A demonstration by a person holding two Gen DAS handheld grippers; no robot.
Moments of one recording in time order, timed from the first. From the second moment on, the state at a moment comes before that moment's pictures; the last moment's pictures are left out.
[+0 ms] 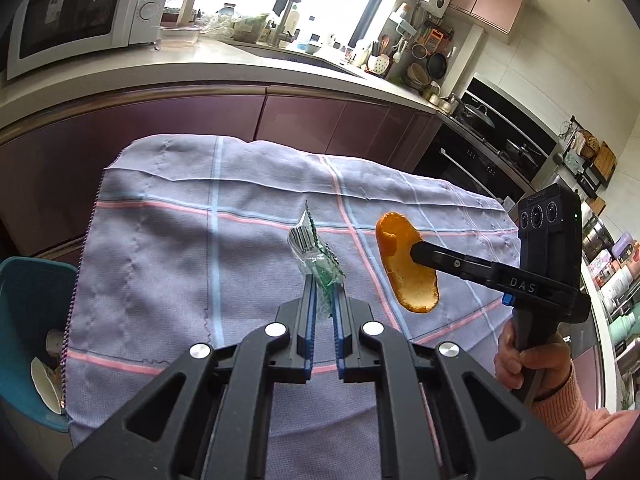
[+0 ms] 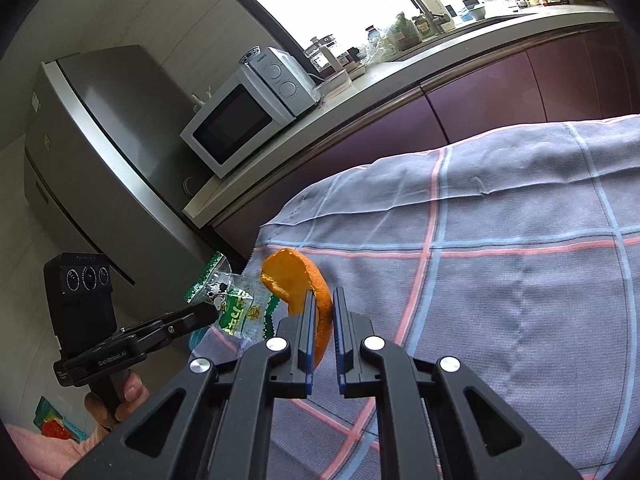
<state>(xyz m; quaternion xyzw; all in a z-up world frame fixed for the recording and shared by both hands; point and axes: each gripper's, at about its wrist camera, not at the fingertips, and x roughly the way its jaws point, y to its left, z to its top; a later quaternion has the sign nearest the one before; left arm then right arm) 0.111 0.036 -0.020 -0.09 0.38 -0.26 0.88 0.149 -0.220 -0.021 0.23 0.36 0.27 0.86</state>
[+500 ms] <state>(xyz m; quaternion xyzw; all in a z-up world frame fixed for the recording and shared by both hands) 0.084 0.091 -0.014 -0.09 0.37 -0.22 0.90 0.147 -0.164 -0.017 0.22 0.37 0.31 0.85</state>
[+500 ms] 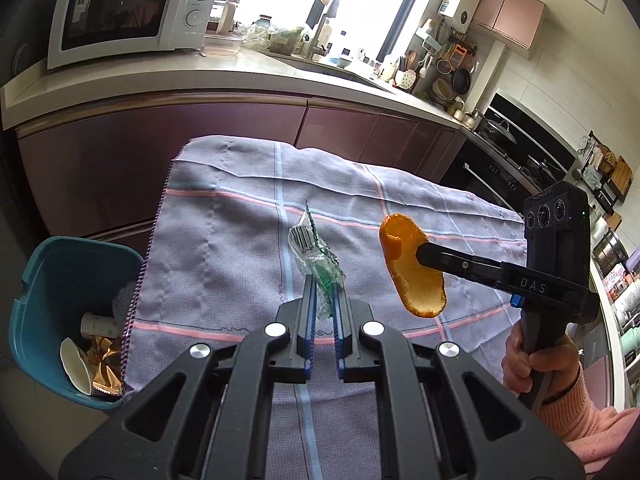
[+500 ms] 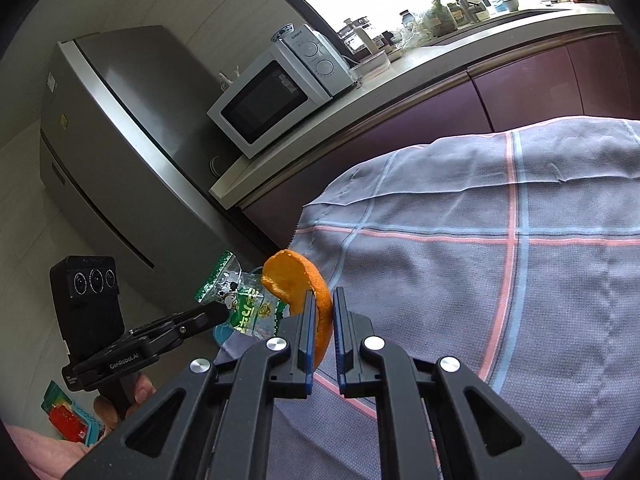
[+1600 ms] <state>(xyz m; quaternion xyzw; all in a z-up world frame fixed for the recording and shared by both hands) 0.053 0.172 -0.006 -0.12 0.35 -0.14 0.92 0.164 -0.081 -0.020 0.21 0.38 0.37 0.82</state>
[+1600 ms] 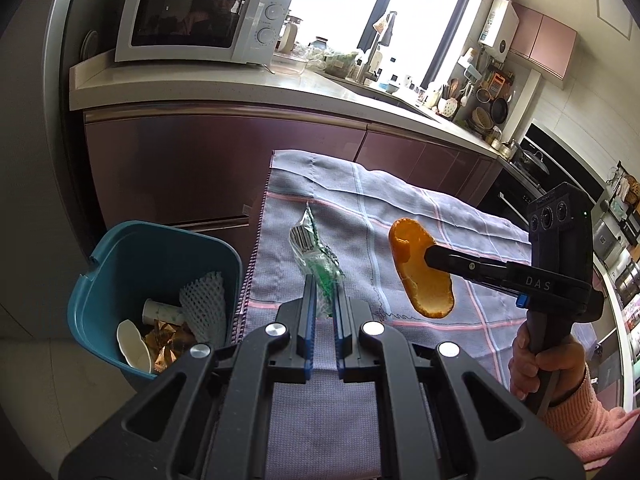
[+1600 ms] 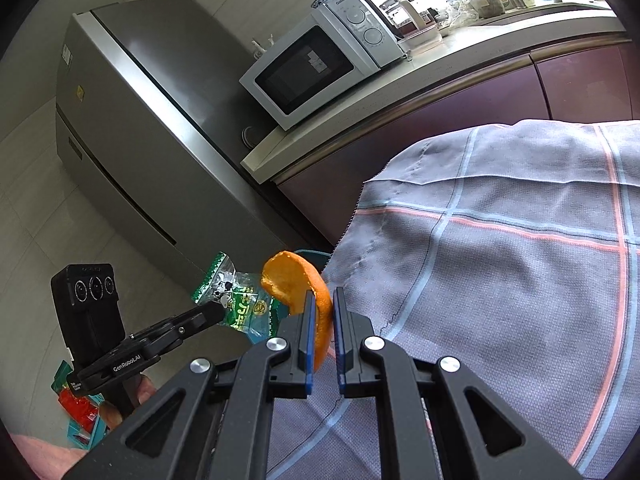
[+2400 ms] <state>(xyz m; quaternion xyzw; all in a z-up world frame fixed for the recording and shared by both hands) 0.053 0.204 -0.011 -0.13 0.35 -0.11 0.92 0.176 -0.037 -0.017 0.19 0.39 0.40 0.81</state>
